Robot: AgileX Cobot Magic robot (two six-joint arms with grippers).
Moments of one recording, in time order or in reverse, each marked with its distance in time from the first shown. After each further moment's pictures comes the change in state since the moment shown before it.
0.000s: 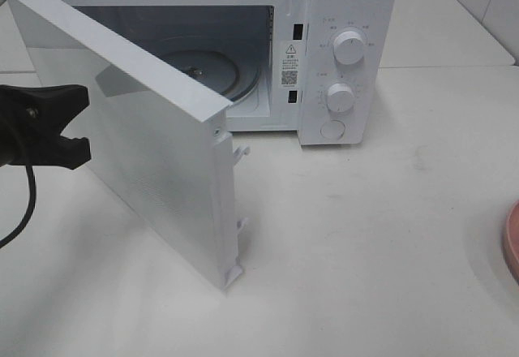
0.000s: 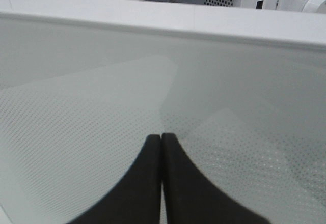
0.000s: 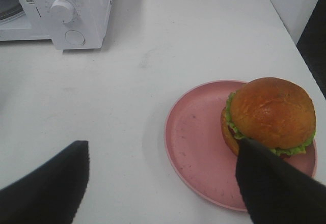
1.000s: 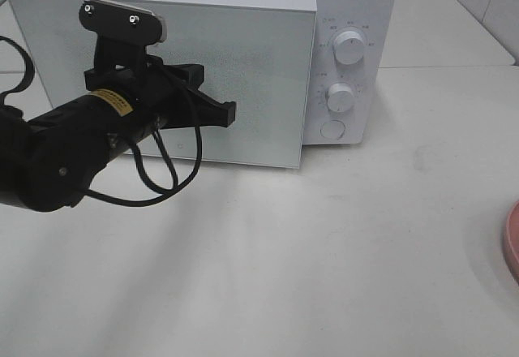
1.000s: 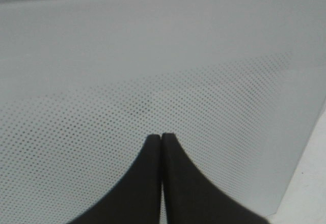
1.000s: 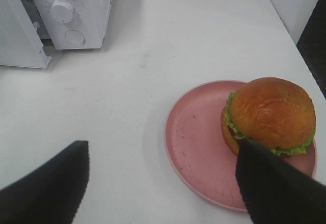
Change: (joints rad) left arm -0.361 0.399 -0.431 -0.587 0.025 0.338; right arm 0.000 0.000 0.000 0.000 0.000 0.000
